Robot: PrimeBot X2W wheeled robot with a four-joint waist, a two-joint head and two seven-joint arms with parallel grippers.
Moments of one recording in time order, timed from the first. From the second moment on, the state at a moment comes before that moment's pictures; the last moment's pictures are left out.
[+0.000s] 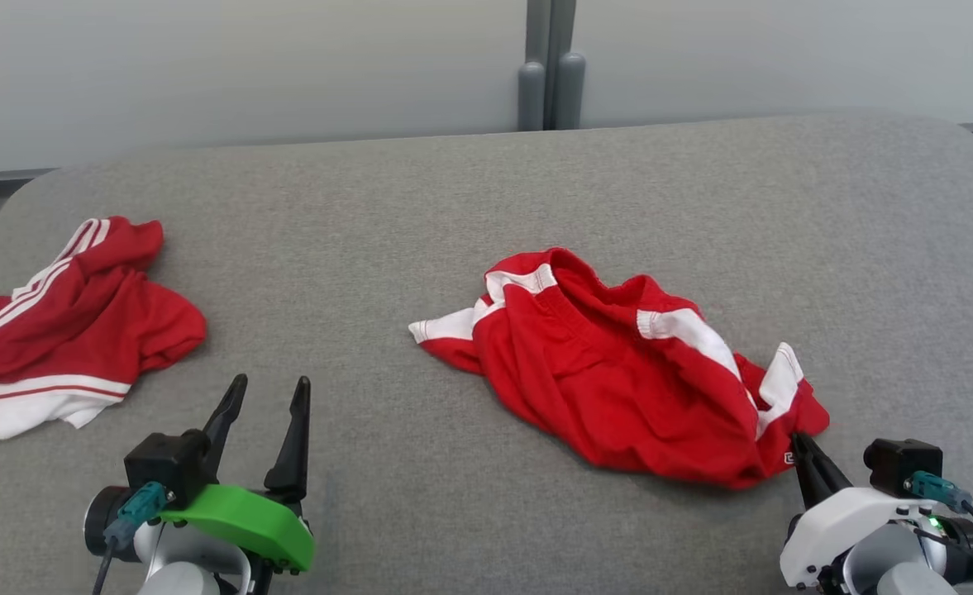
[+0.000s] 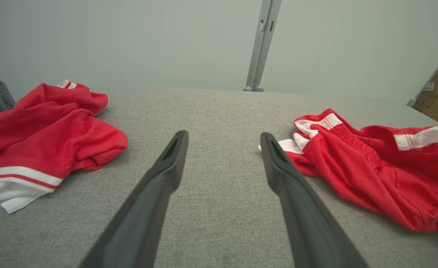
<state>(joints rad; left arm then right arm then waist) -0.10 0.24 -0.44 0.18 -0.57 0.12 -0.25 0.02 -0.15 0.17 0.42 0.32 0.00 -0.13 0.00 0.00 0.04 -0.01</state>
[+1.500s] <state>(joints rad) -0.15 0.20 -0.52 0.16 -0.52 0.12 -0.22 -0.16 -0.23 0.25 0.36 0.09 -0.04 -0.03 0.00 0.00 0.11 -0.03</state>
